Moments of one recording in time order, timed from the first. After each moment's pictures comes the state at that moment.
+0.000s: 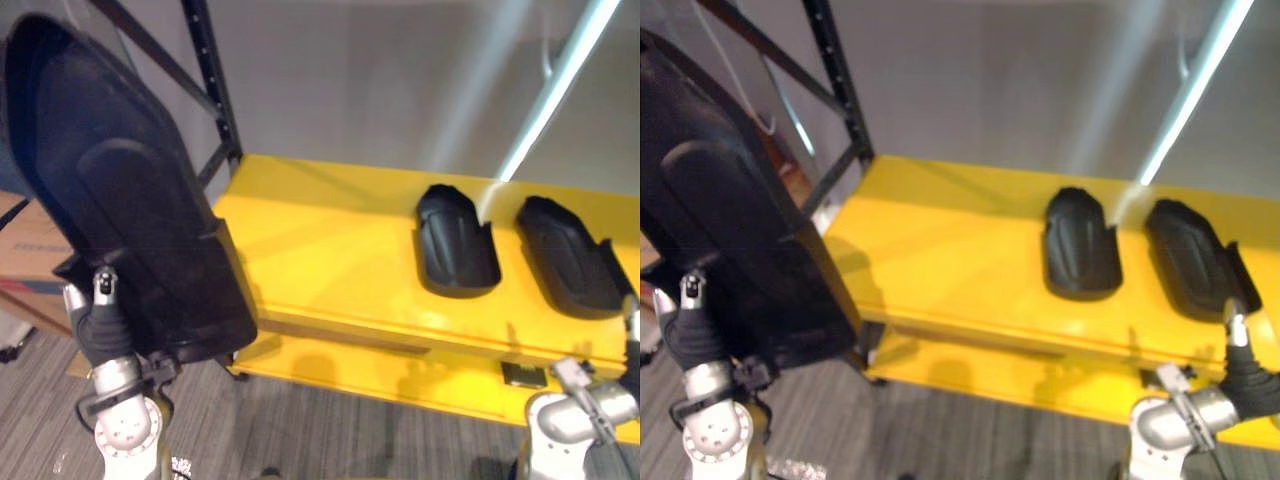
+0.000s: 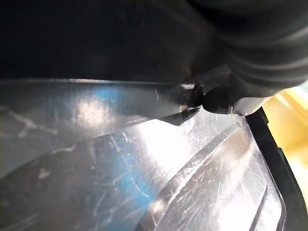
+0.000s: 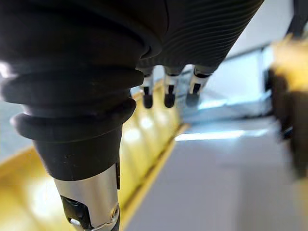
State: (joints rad) left arm 0.23 0.20 0.29 -0.46 -0.02 -0.28 0.22; right arm 0.29 0.05 -0.40 -0.21 -0.21 -0.41 -0.93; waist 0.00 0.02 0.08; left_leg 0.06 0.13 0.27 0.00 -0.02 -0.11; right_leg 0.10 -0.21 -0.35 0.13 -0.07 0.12
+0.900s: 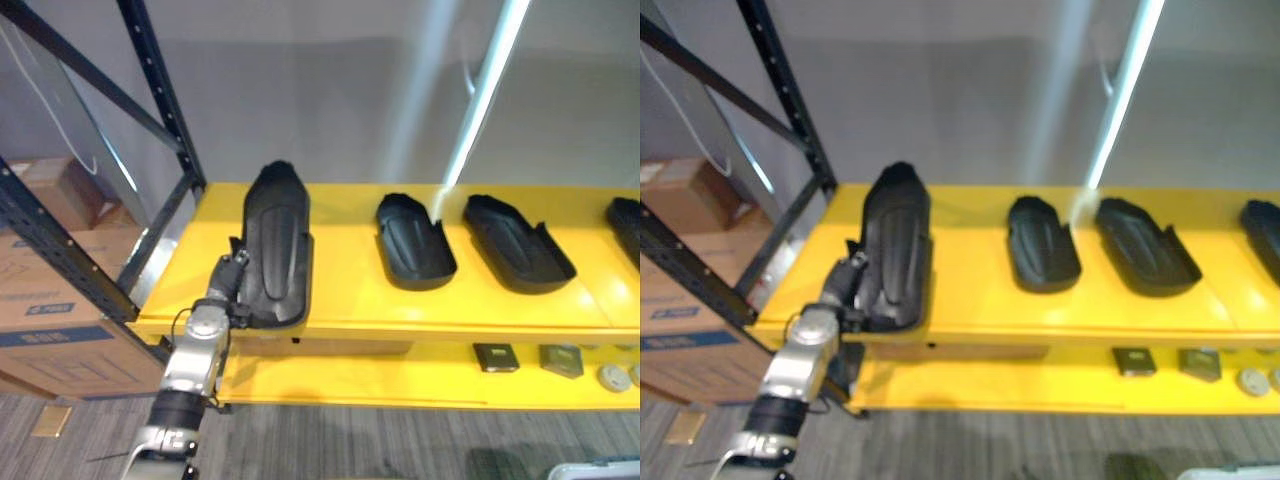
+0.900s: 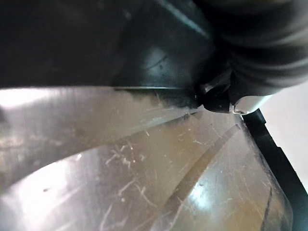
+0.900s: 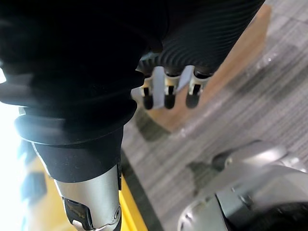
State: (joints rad) left arm -0.38 0.27 -0.03 0.33 -0.02 0.27 0.16; right arm 0.38 0.03 -0.29 0.86 0.24 -0.10 -0.24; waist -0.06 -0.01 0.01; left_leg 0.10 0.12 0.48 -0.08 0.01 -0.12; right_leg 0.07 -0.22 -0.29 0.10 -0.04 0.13
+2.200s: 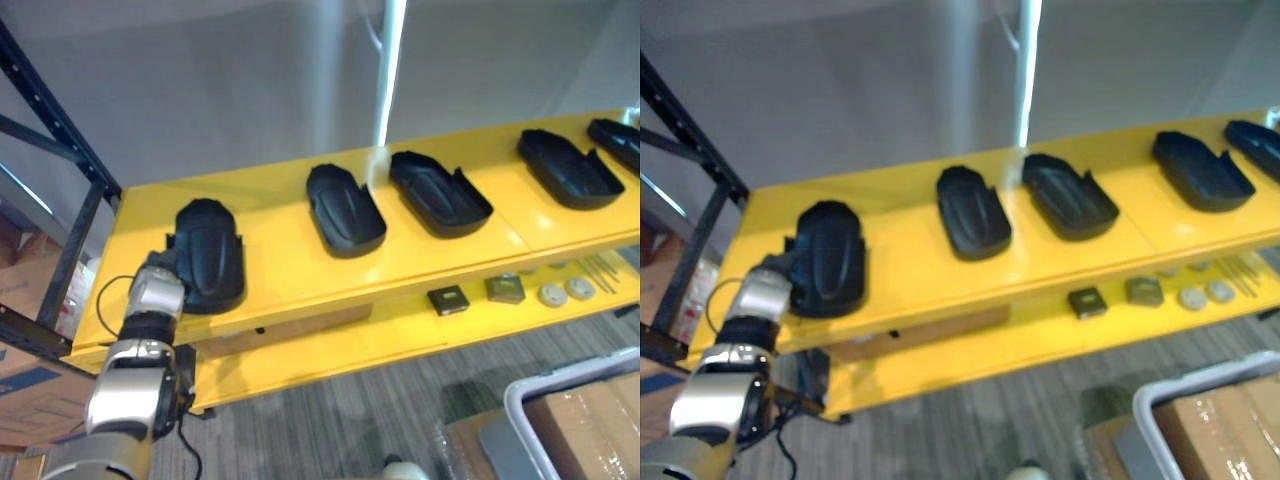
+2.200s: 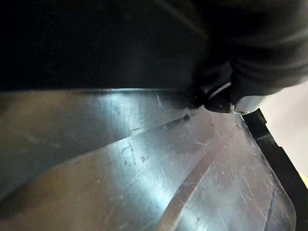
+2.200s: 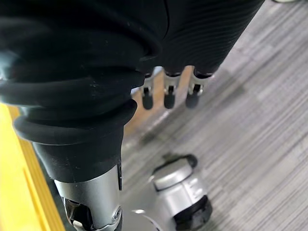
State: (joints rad) left arm -0.74 0.47 0.10 0.81 0.33 0.62 0.11; right arm 0.39 -0.05 -0.19 1.01 0.22 -0.10 -0.15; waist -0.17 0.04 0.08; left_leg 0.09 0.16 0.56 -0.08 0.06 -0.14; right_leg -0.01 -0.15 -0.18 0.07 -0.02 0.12
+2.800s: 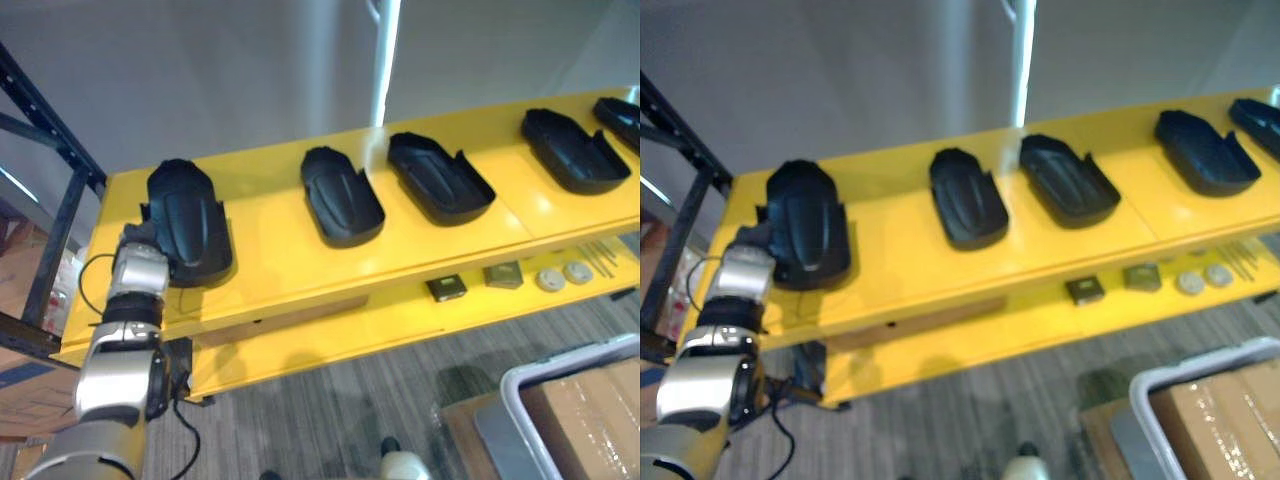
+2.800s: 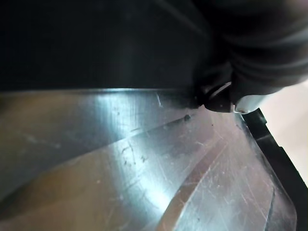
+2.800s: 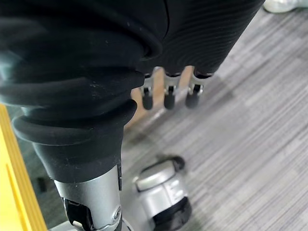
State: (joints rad) left arm -0.82 0.51 0.11 0.82 0.24 0.60 0.15; right arm 0.38 -0.06 -0.12 1.01 0.22 -0.10 -0.15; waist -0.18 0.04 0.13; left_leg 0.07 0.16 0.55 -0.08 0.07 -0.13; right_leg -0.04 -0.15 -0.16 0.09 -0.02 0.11
